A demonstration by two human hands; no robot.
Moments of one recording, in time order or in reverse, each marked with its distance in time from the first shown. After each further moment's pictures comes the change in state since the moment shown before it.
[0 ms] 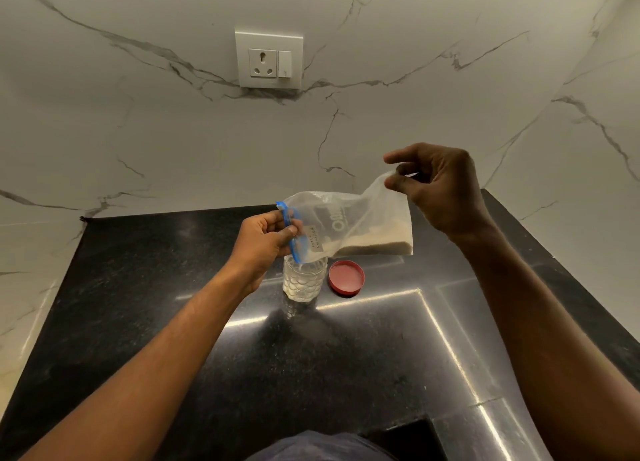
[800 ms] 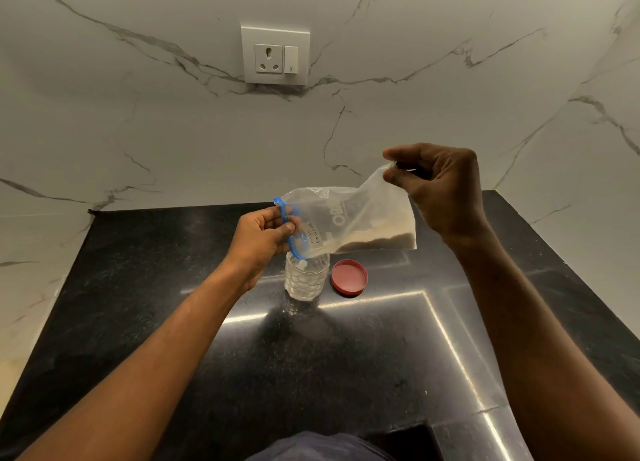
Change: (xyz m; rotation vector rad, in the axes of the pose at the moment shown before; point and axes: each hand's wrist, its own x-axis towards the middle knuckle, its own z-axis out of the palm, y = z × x) left_hand -0.003 0.003 -0.002 -0.049 0.019 0.019; right_hand 0.001 0.003 0.012 0.127 0.093 -0.018
